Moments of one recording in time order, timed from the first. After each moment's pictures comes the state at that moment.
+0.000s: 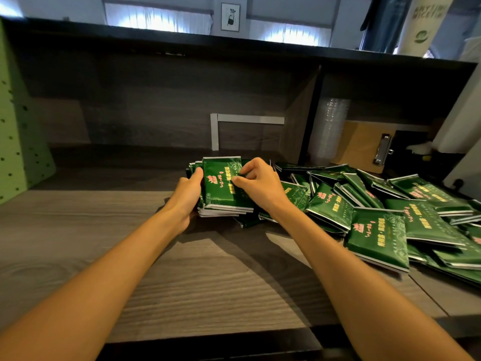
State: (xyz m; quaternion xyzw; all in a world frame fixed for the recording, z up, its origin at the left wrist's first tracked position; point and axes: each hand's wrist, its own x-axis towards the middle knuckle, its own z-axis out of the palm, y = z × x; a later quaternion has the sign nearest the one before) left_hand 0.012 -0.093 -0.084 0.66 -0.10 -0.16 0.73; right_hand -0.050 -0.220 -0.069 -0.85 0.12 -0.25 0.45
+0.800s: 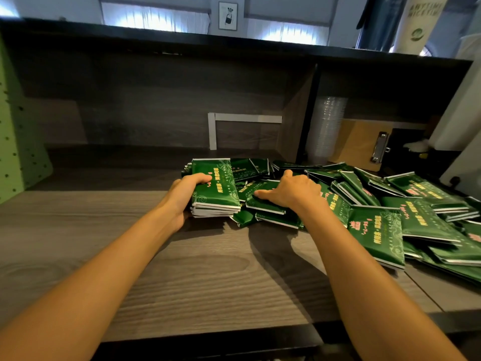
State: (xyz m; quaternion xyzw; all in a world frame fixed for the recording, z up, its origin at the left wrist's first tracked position) left_hand 0.016 -0.086 -0.084 0.63 -0.09 -0.22 0.74; right_hand -0.072 -0.259 -0.059 -0.93 0.35 -0.06 0.08
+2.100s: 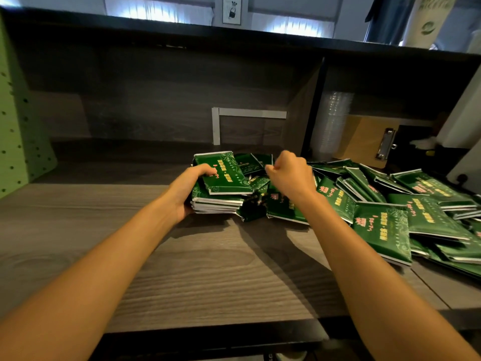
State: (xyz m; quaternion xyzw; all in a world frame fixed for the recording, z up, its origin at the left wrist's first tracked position) left_hand 0.009 -0.080 -0.075 0.61 -0.09 -0.27 0.74; right_hand -0.065 -0.251 -0.057 -0.91 0.24 -0.26 0.20
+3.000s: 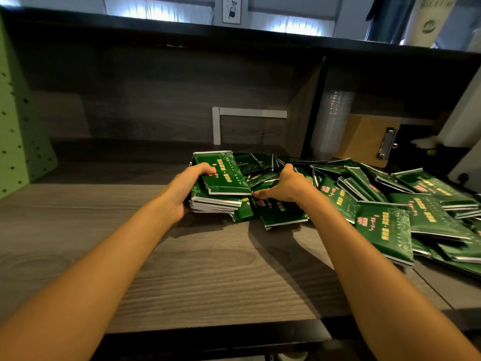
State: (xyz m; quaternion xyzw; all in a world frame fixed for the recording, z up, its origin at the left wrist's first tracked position) left_hand 0.010 -0.077 -0.073 0.63 -0.09 -0.25 0.73; right_hand -0.070 -0.249 -0.055 -0.93 0.29 -0.05 0.23
